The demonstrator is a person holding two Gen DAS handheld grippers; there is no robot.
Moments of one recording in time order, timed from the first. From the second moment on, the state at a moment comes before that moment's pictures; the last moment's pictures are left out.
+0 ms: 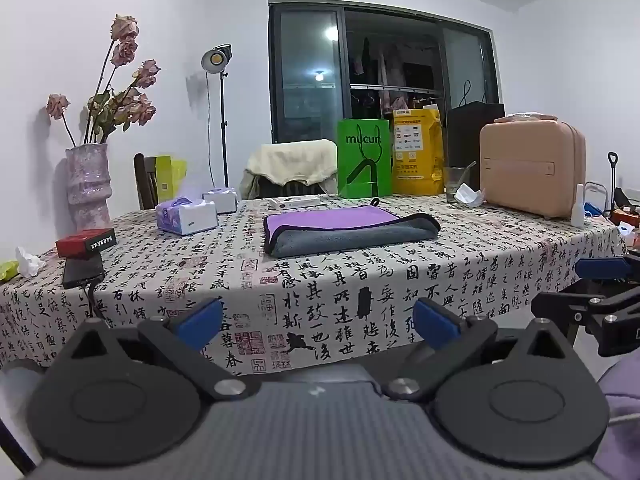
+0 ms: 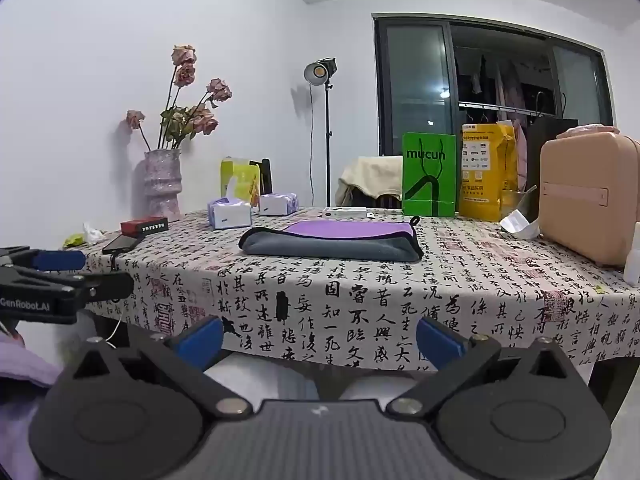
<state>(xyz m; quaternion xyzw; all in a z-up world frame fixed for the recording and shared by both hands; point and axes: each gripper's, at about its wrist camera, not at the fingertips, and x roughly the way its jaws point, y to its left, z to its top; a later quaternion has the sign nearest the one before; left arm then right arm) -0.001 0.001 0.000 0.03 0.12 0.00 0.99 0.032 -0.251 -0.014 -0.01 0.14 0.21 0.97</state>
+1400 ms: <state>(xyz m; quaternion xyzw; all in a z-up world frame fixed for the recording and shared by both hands) 0.005 -0.005 -0.005 0.04 0.14 -0.01 0.99 0.037 -0.252 -0.018 0.00 0.15 0.21 0.97</state>
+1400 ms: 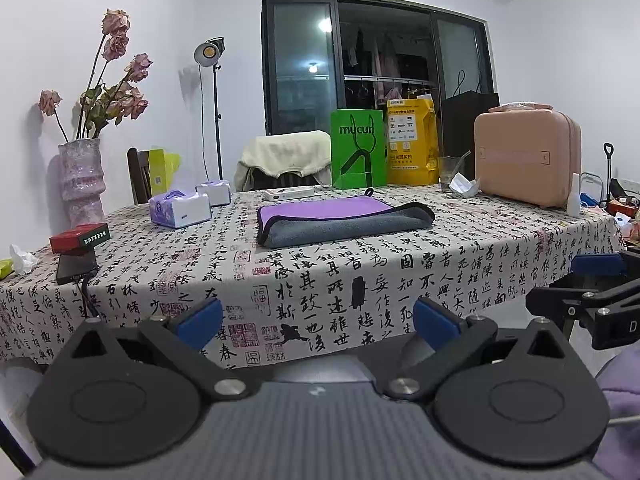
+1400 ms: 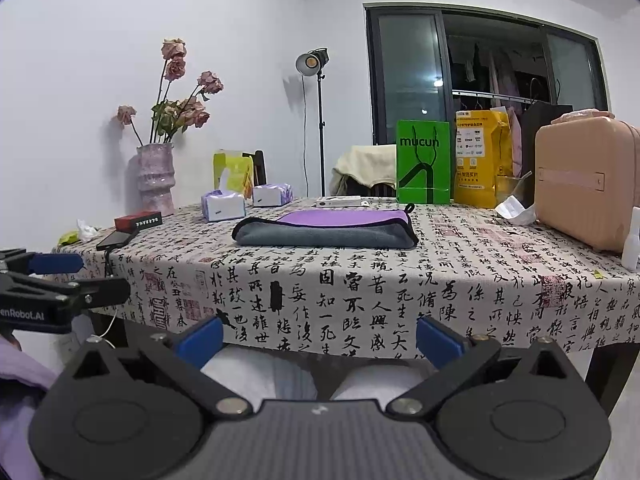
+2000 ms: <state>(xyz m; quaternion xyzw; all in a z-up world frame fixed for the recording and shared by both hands) 0.005 -0.006 -0.006 0.04 0.14 -0.01 0.99 0.036 -0.251 -0.019 0.00 0.15 0.20 0.97</state>
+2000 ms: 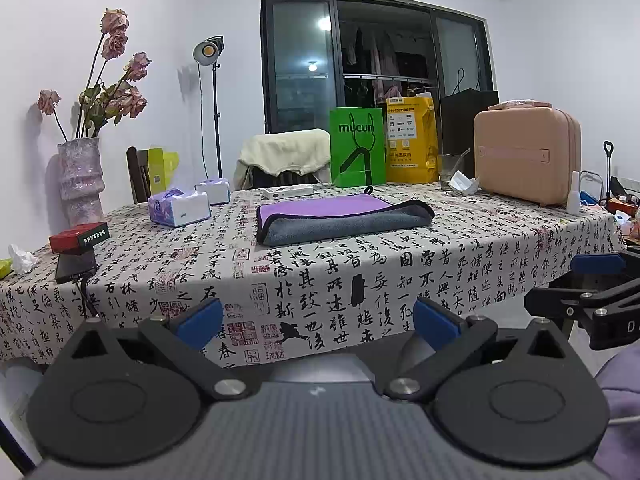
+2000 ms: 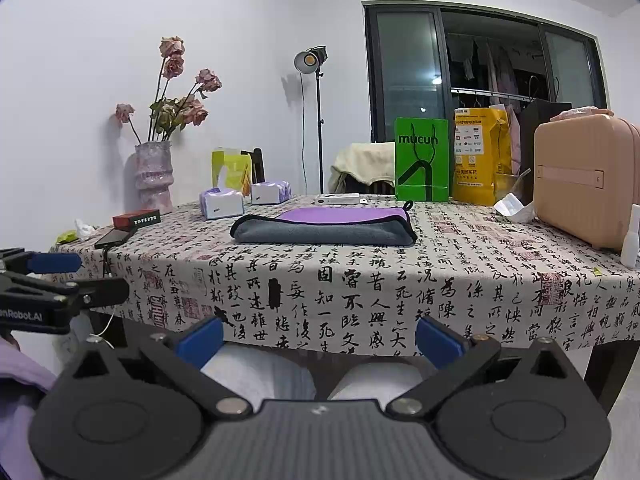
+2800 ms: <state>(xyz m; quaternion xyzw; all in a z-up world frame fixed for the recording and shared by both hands) 0.006 -0.005 -0.008 0.04 0.14 -0.01 0.99 0.037 -0.251 -0.022 0.00 0.16 0.20 0.97</state>
